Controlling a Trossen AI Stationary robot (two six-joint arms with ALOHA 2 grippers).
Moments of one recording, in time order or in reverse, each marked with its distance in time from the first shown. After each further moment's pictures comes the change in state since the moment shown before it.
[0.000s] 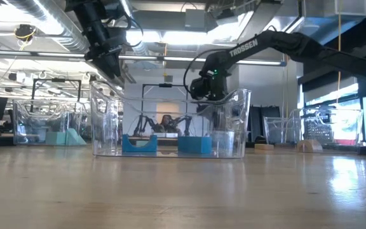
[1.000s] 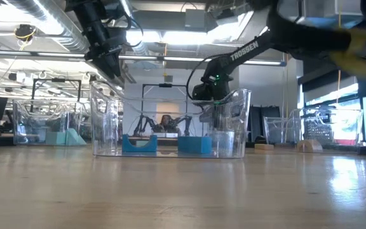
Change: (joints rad) left arm 0.000 0.000 0.000 -0.001 0.002 0.001; right arm -0.007 -0.022 -0.122 0.047 0.038 0.119
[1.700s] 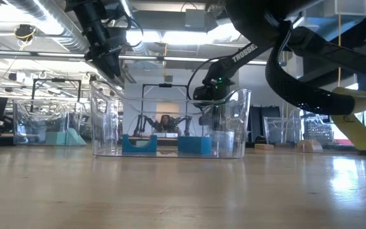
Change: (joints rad) left arm 0.000 0.001 0.000 0.000 0.000 0.001; right arm 0.001 -0.010 -0.129 0.149 -0.018 -0.051
